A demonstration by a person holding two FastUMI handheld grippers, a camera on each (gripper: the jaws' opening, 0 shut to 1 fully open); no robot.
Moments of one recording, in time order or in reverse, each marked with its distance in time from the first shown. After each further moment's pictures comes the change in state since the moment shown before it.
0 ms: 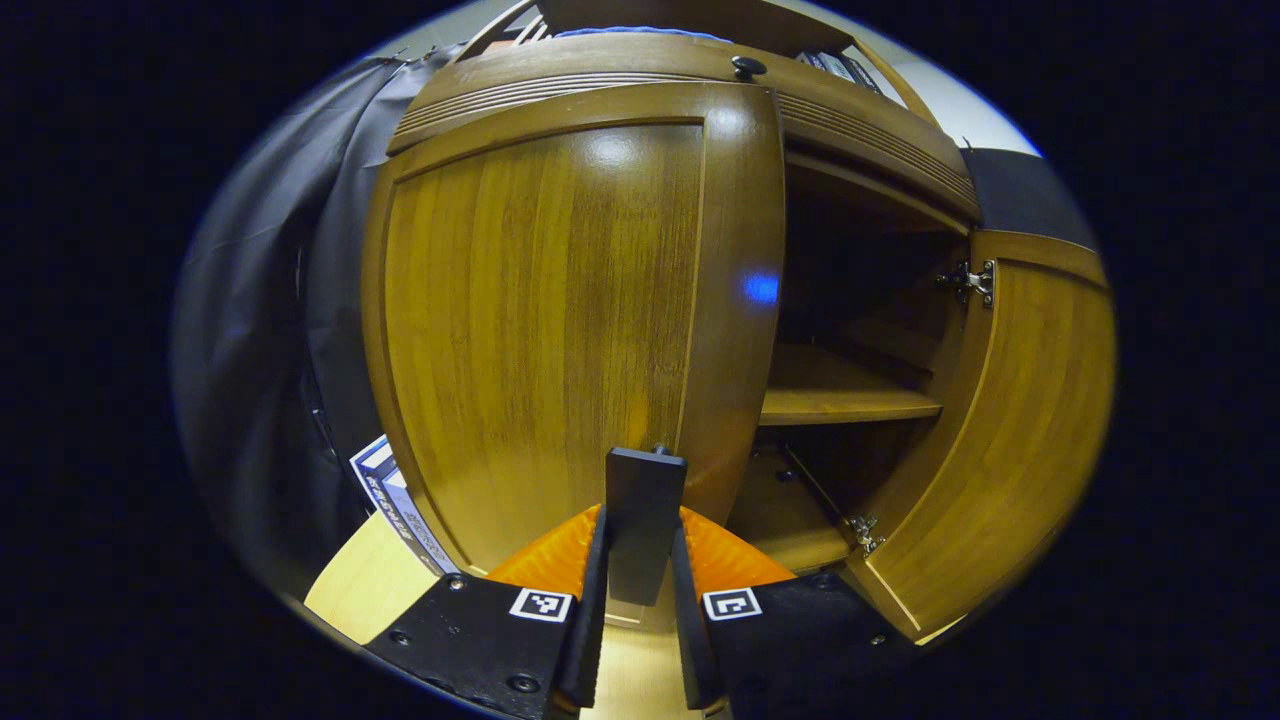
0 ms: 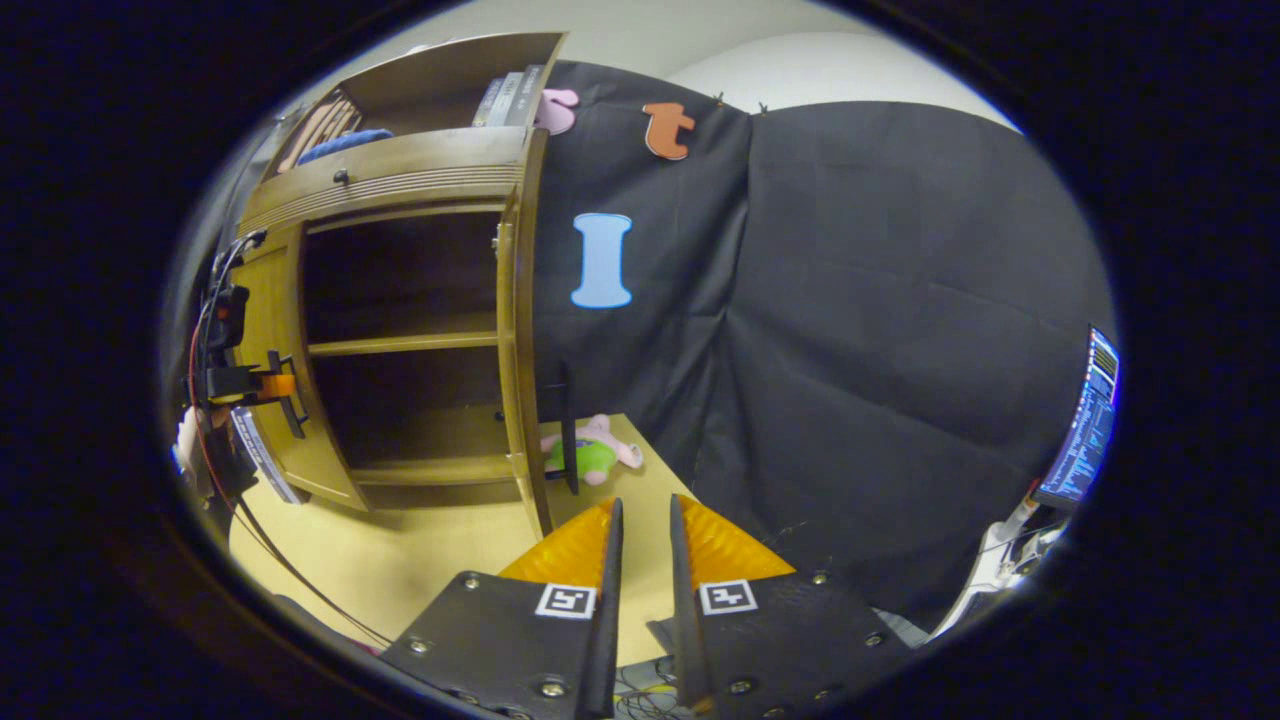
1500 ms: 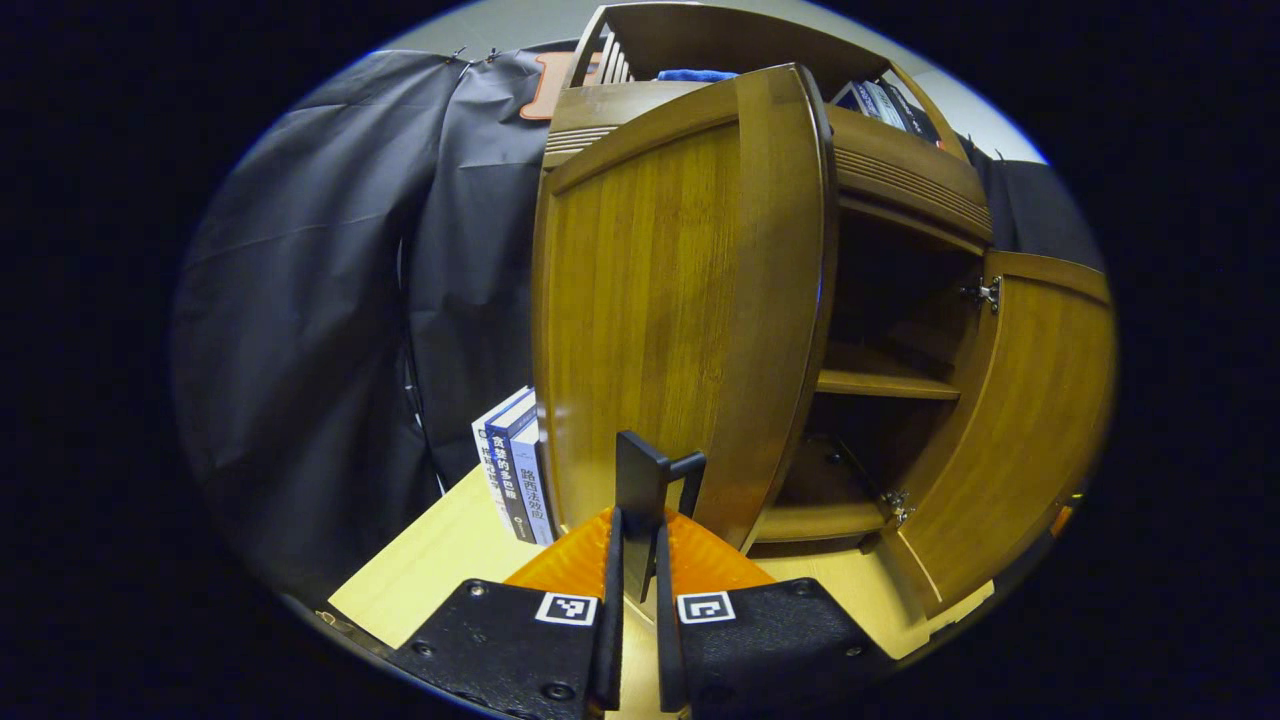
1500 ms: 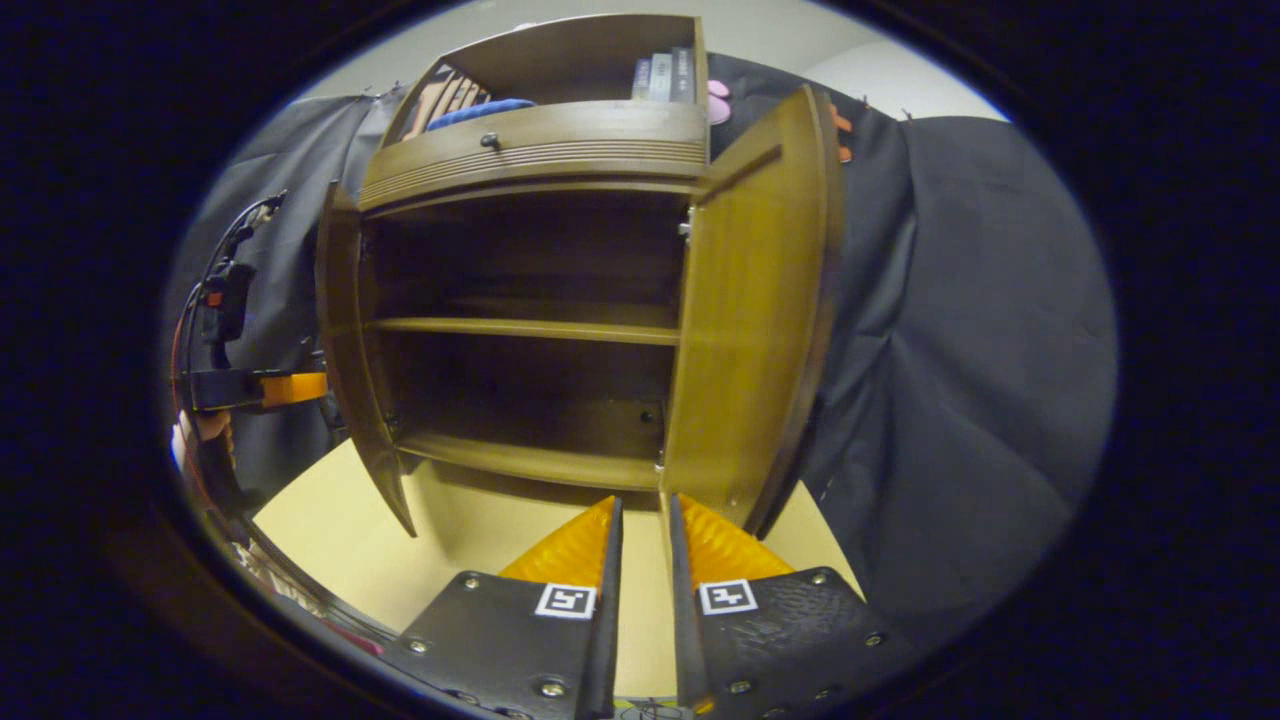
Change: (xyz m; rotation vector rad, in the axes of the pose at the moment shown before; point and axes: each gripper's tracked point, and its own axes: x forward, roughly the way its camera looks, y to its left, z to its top) left arm -0.099 0.073 -0.020 -0.040 -0.001 0.166; right arm 0.034 0.144 0.003 -0.138 0.003 0.427
